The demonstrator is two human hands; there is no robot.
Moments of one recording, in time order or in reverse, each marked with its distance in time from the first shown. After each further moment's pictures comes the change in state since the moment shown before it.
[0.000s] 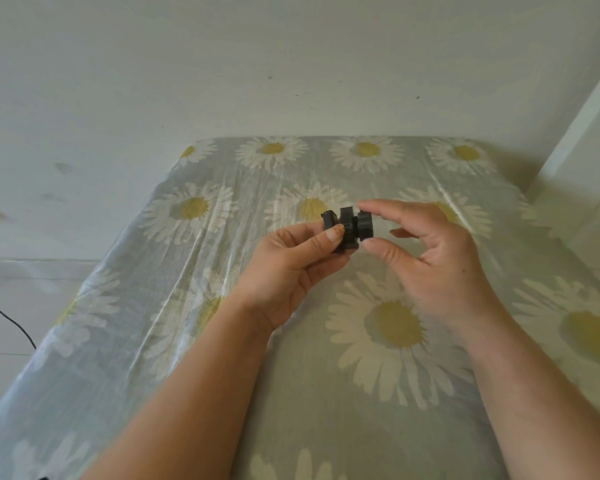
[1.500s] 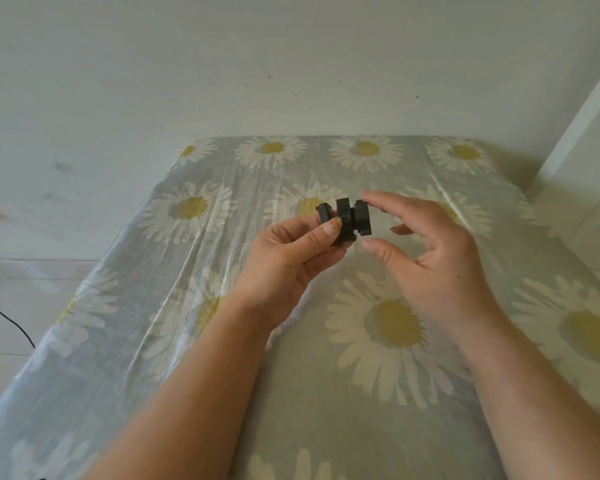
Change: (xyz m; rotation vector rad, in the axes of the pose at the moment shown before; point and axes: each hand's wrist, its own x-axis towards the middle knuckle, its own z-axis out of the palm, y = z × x) left_hand 0.001 0.000 0.000 0.001 0.002 0.112; right_hand -0.001 0.001 0.001 -0.071 0.058 -0.066
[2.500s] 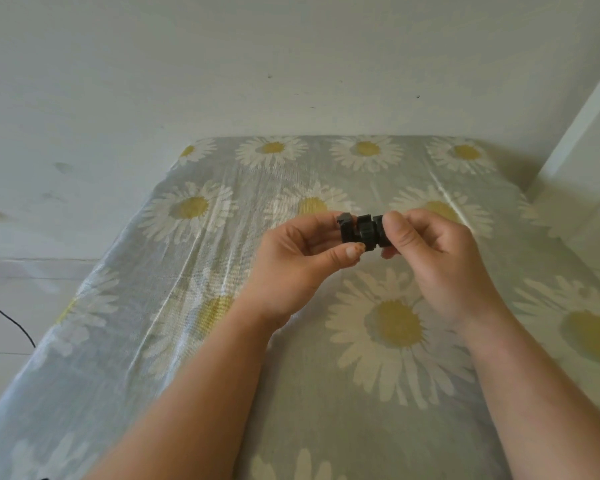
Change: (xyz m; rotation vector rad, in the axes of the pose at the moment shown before) left_hand -0.006 -0.001 0.010 0.325 -0.008 0.165; right_hand 0.001 -0.003 -0.004 0.235 -0.029 0.300
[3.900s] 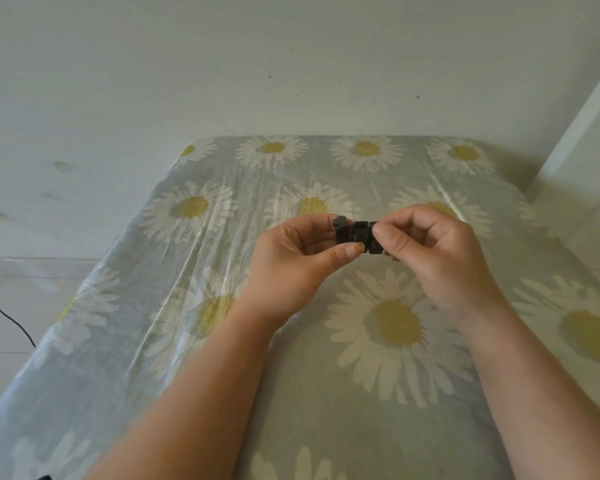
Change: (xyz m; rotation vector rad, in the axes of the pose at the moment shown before) left_hand -0.001 0.001 0.002 0.072 0.091 -0.010; right_hand 0.004 0.003 -0.002 0.090 -0.028 0.023
